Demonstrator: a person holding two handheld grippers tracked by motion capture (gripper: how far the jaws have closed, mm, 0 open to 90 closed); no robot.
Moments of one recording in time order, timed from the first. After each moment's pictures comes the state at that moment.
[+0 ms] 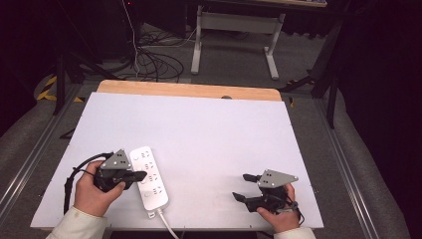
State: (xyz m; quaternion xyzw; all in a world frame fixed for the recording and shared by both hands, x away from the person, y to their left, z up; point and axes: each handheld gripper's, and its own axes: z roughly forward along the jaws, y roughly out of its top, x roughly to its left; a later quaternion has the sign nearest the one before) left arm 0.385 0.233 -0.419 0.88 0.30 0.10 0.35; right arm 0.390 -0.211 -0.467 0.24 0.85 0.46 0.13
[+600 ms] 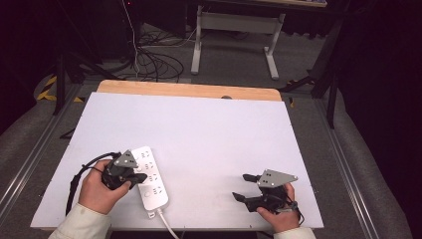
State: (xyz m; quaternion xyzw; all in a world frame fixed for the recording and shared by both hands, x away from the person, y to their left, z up) left arm 0.395 0.223 -0.428 0.90 0.32 0.09 0.29; right arm 0.391 -0.211 -0.468 0.24 0.85 0.46 0.13
